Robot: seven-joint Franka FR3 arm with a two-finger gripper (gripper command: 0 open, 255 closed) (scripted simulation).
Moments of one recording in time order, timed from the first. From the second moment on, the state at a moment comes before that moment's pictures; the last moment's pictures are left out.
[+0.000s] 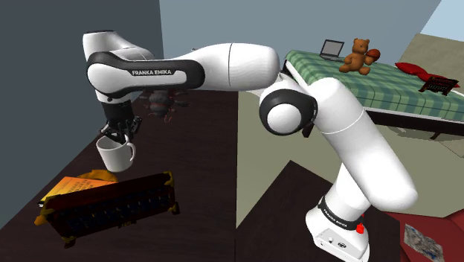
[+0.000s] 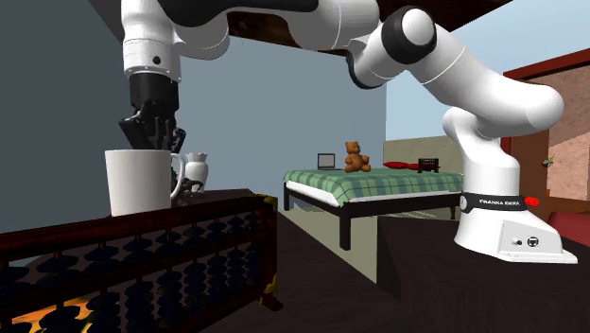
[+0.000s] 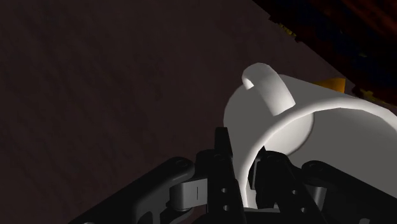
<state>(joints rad) 0.43 0.91 0.08 -0.84 0.02 1.69 0.37</state>
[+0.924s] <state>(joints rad) 0.43 0.95 0.08 -0.95 0.02 1.84 0.37</state>
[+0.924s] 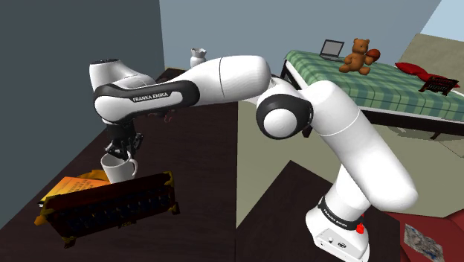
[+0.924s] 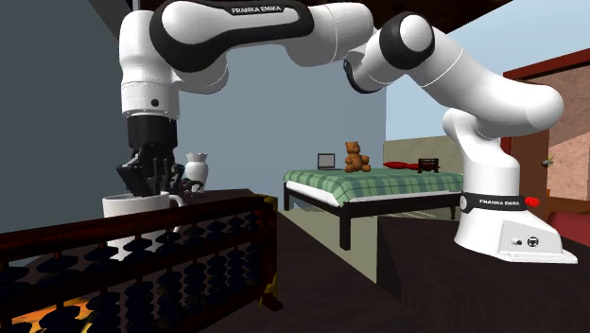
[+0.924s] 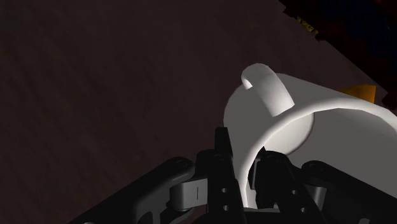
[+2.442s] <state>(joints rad) 0.43 1.05 0.08 -0.99 0.01 1.99 0.36</state>
